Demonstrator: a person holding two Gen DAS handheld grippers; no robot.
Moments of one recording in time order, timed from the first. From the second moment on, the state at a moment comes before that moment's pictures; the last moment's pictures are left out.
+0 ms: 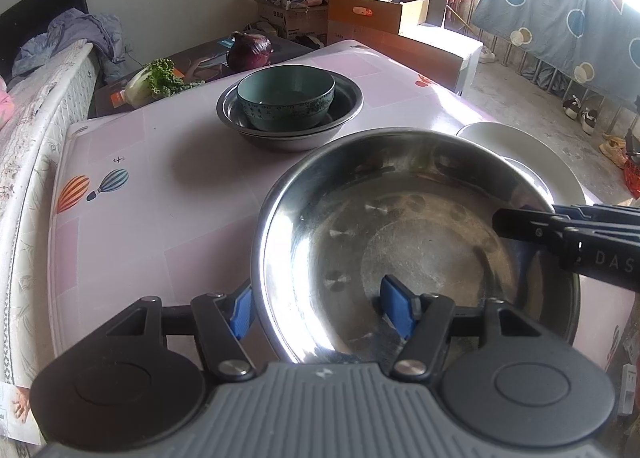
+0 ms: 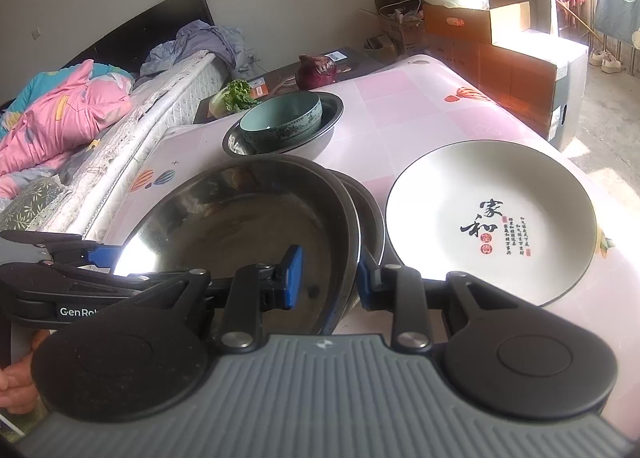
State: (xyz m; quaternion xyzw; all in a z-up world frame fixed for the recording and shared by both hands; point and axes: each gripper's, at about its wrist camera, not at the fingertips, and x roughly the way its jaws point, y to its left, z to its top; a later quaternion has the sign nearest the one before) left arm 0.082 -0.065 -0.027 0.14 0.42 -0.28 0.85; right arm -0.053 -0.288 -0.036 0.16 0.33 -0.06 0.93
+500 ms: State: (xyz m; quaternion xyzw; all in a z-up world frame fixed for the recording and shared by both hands) left arm 0.090 -0.078 -0.040 0.15 0.44 -0.27 0.84; right arm -0.035 -0.299 -0.051 0.17 0.35 -0.06 0.92
